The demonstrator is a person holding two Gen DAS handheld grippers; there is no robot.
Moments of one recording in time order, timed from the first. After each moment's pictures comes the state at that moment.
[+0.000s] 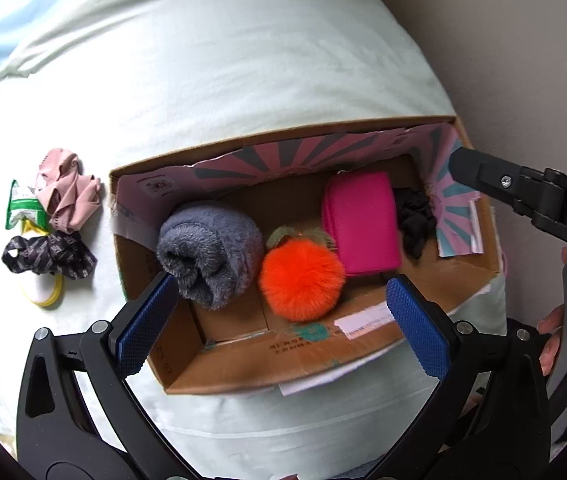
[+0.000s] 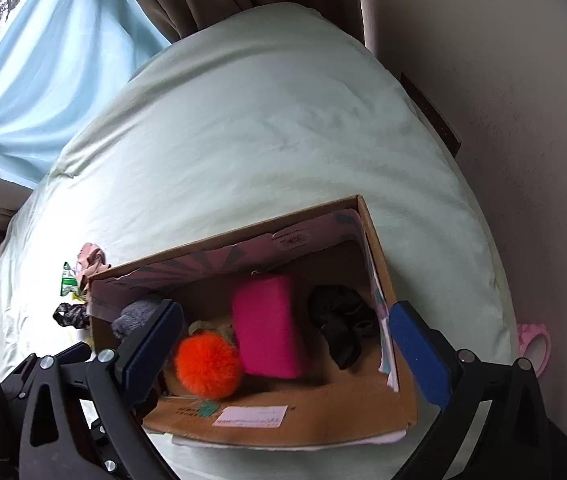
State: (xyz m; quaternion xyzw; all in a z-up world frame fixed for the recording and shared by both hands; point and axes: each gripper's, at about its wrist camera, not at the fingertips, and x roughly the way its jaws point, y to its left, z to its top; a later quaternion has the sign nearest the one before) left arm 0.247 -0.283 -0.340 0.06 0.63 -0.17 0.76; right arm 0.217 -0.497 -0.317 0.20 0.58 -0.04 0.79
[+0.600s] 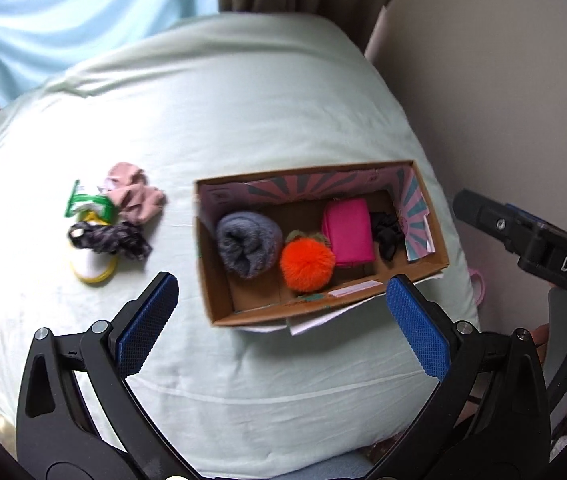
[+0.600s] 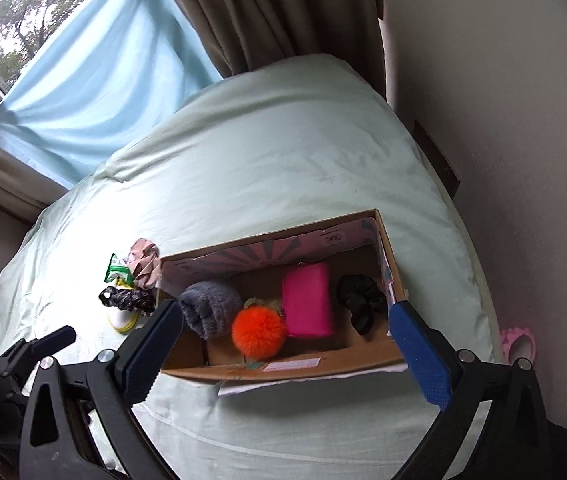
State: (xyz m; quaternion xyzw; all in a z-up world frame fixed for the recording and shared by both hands) left arm 0.176 -0.228 -0.224 0.02 0.55 -0.14 0.82; right arm 0.149 -0.457 -0.217 0.17 0.52 -0.01 0.84
